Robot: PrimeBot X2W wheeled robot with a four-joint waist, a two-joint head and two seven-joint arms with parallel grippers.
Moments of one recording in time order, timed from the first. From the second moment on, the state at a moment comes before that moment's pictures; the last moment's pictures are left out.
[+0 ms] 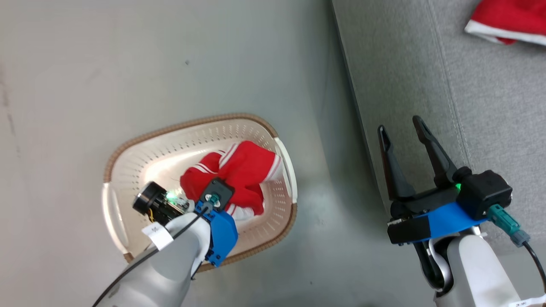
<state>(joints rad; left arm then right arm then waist) -0.77 0.06 -1.01 1.25 -0.42 -0.07 -0.25 -0.30 -0.05 0.11 0.14 0.13 0.13 -0.23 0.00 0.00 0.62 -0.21</state>
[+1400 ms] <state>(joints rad) -0.69 0.06 -0.94 0.84 -0.53 -0.12 -0.18 -0.07 -0.05 0.07 0.14 0.11 0.13 -0.09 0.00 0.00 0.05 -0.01</state>
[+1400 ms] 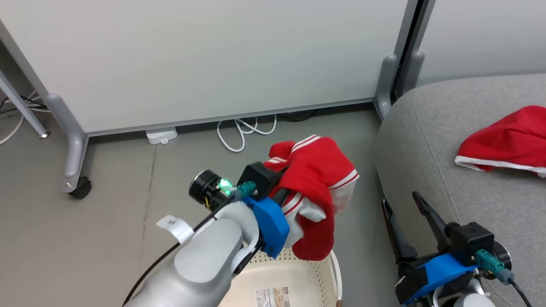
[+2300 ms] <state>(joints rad) -0.79 0.05 -0.98 0.69 -0.69 -0.10 -0.07 -0.07 -0.05 0.15 0.14 0.11 0.13 -0.05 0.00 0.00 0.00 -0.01</state>
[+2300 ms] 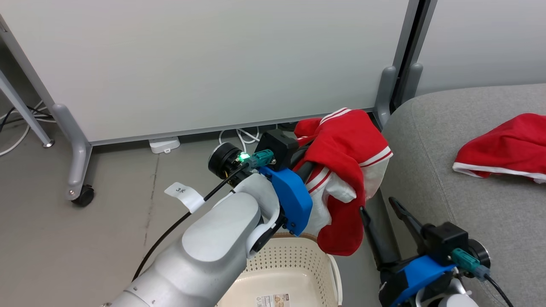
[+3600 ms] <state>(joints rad) -0.81 0.05 -1.05 0.72 -0.75 -0.09 -0.08 -0.43 -0.05 0.37 0.62 0.18 0.13 -0.07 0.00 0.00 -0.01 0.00</state>
